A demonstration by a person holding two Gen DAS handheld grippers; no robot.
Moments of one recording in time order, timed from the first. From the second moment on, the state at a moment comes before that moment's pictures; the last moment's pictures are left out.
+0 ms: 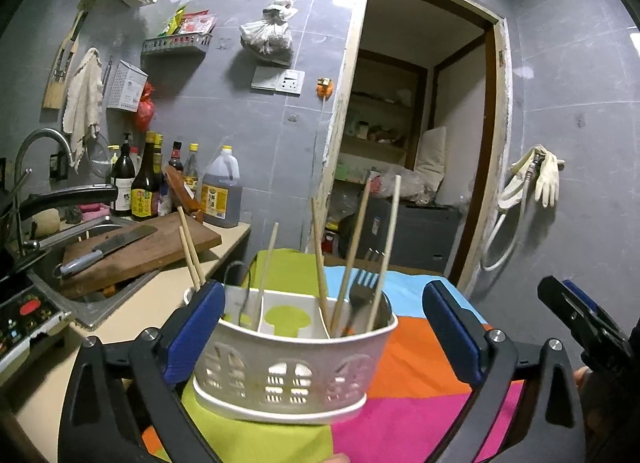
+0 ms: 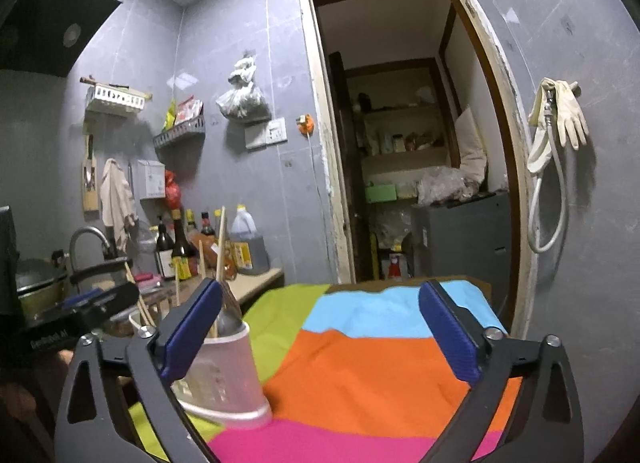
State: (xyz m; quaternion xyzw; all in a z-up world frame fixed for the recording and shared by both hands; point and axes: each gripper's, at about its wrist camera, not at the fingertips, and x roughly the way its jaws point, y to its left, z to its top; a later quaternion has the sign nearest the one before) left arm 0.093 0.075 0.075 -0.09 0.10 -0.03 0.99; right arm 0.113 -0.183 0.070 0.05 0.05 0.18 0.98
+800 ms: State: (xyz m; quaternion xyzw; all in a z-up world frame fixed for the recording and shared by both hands) left arm 0.029 0.051 0.014 -0.06 0.14 -0.01 0.99; right arm 0.043 -0.228 0.025 0.04 0.09 0.13 0.99
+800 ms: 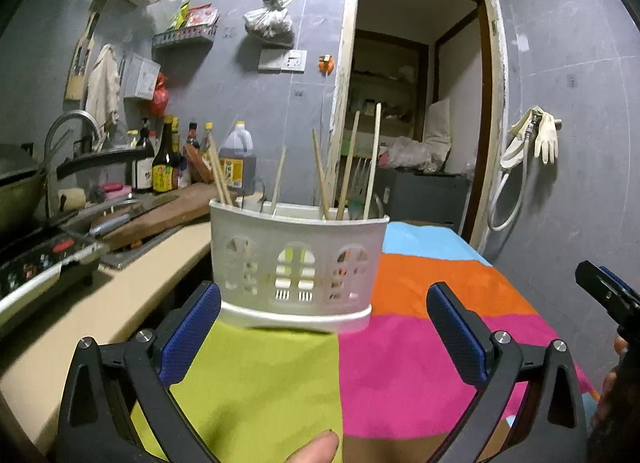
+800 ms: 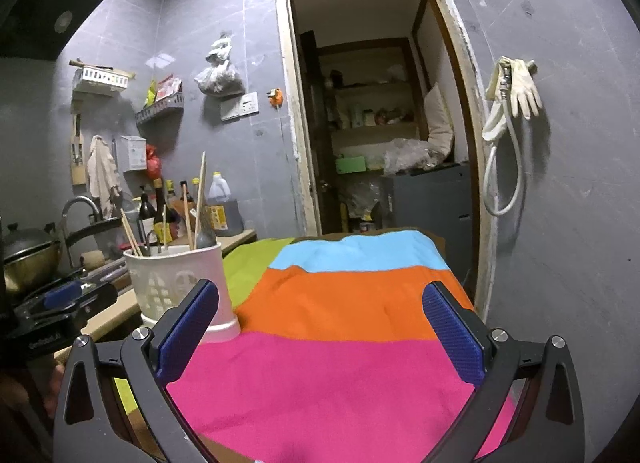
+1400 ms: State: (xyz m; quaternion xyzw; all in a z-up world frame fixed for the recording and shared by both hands) left arm -0.007 0.056 -0.015 -0.06 0.12 0.02 0.99; right arm 0.010 -0.215 -0.007 -0.03 0.08 0.07 0.99
